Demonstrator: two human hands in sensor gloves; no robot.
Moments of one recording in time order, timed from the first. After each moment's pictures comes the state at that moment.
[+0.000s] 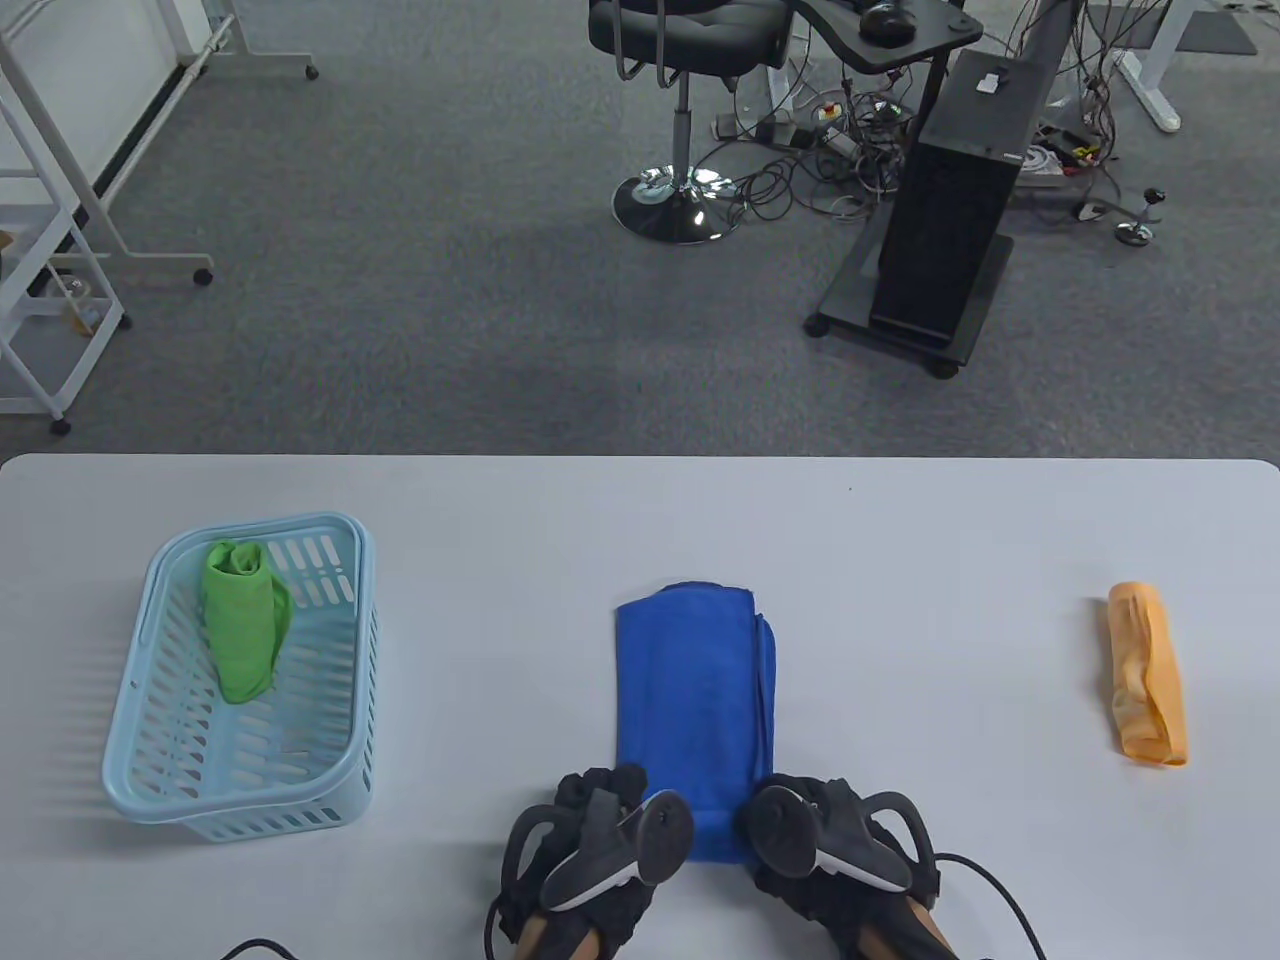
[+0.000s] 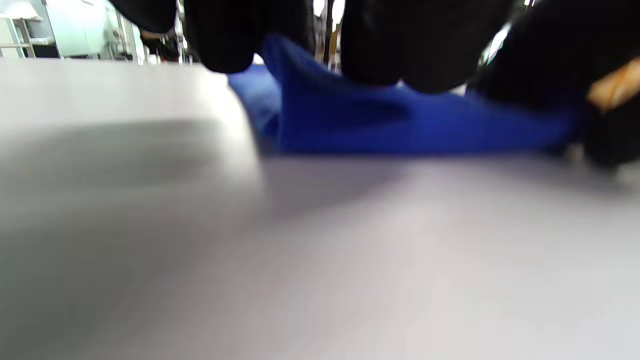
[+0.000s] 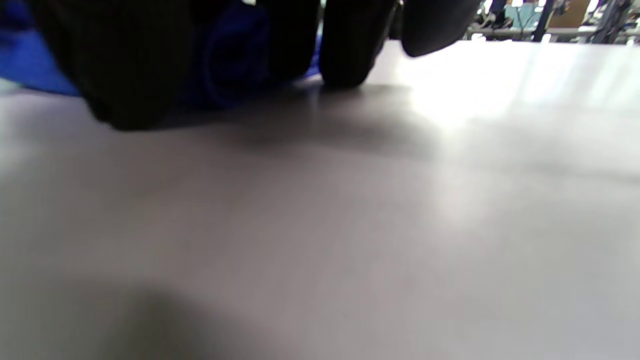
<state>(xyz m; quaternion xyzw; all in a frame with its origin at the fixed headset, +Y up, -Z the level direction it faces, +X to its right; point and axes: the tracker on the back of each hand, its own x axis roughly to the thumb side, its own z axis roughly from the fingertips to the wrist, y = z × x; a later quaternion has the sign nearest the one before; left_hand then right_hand) -0.044 -0.772 -0.246 -0.15 -0.15 -0.02 0.98 0.138 -0.780 -0.255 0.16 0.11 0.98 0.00</state>
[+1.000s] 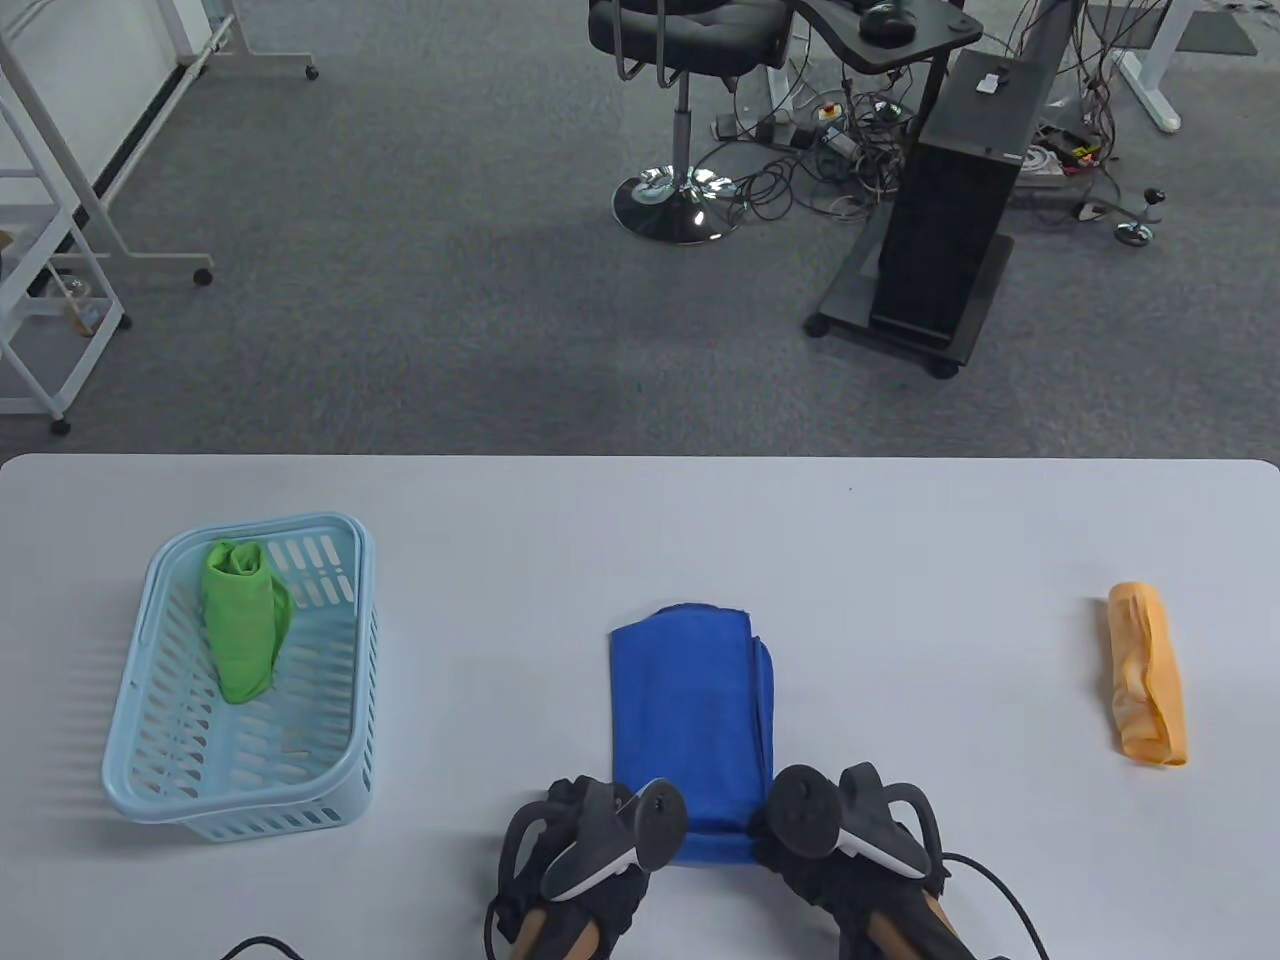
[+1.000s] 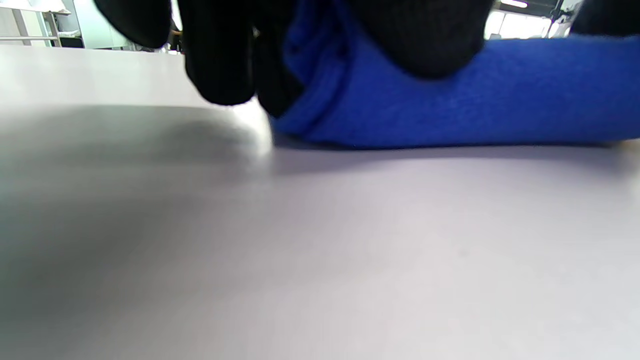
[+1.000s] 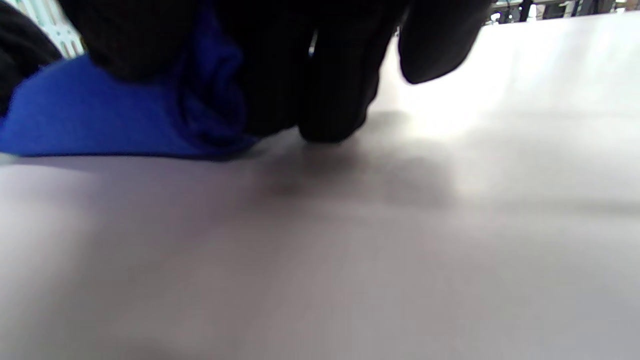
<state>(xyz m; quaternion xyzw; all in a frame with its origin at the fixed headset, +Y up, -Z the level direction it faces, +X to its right) -0.051 -0.772 -0.252 -0.13 -0.12 0.02 0.98 0.149 -0.768 -0.263 0.14 0.13 0.98 0.07</state>
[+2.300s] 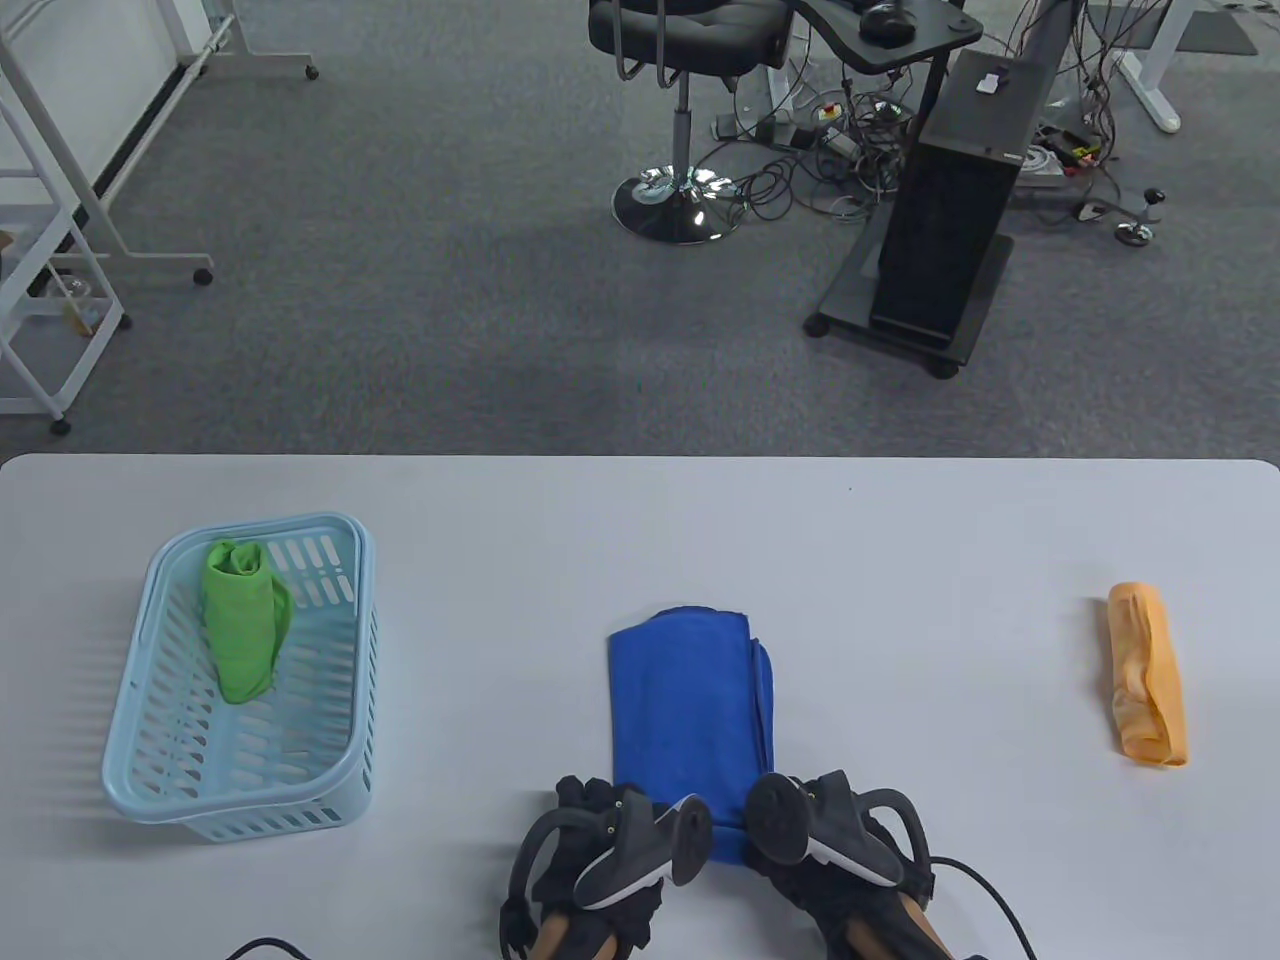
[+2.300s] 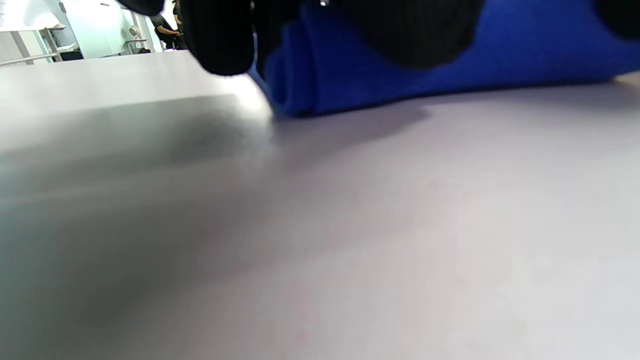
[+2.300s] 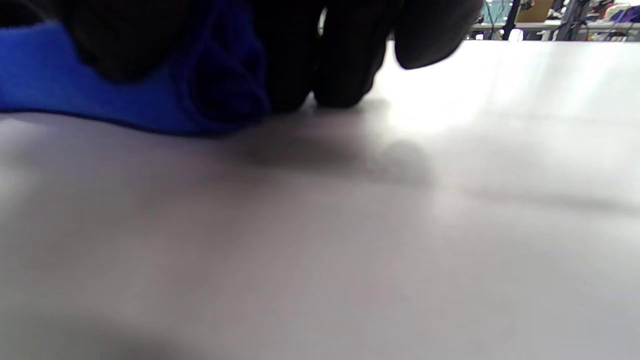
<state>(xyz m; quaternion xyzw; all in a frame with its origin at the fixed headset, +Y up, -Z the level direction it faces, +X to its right) -0.038 -0.775 -0.245 -0.15 -0.12 -0.04 0.98 0.135 -0.775 -0.259 0.13 0.13 0.98 0.02</state>
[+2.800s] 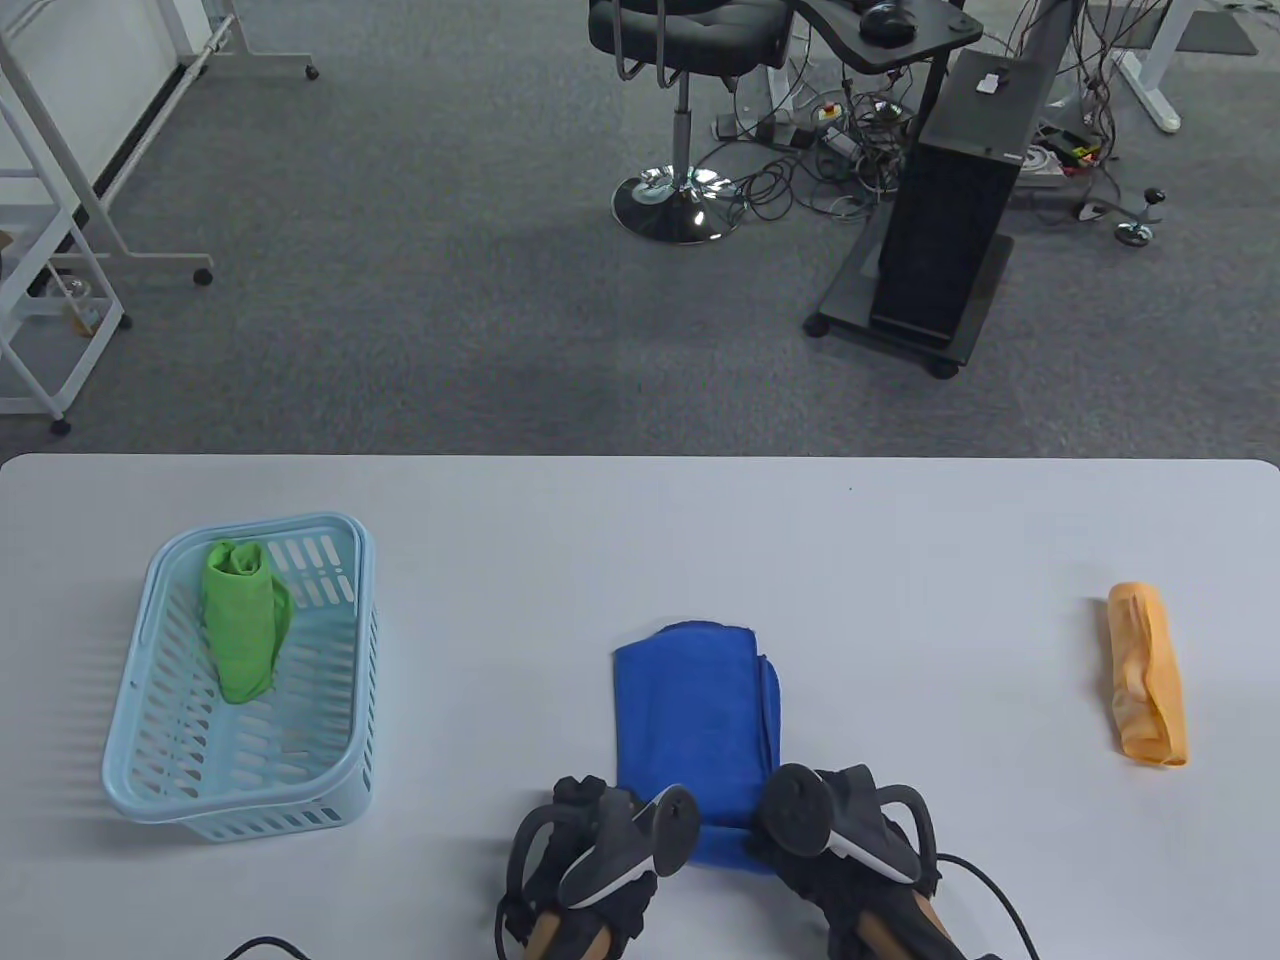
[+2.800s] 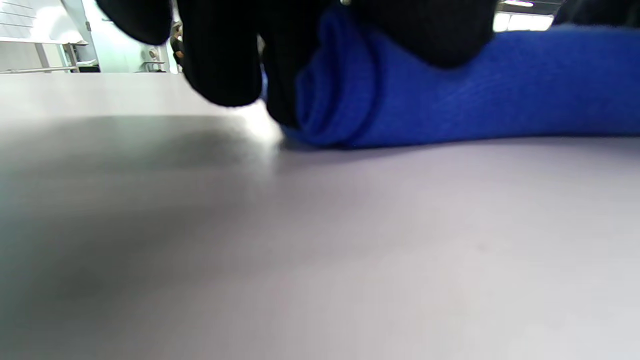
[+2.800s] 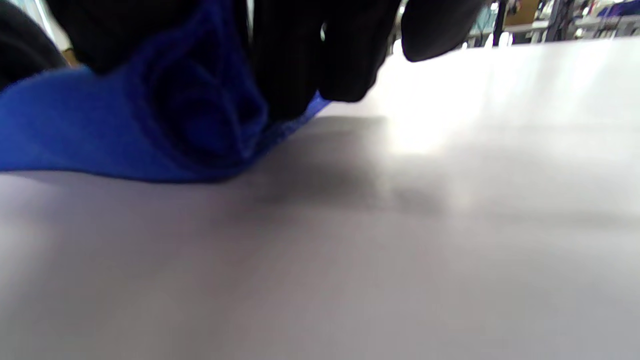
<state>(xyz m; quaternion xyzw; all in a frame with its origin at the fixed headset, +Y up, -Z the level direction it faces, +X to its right) -0.043 -0.778 -0.251 -0.11 -0.10 -0.01 0.99 0.143 -0.771 -0.262 0.12 0.09 0.99 0.05</state>
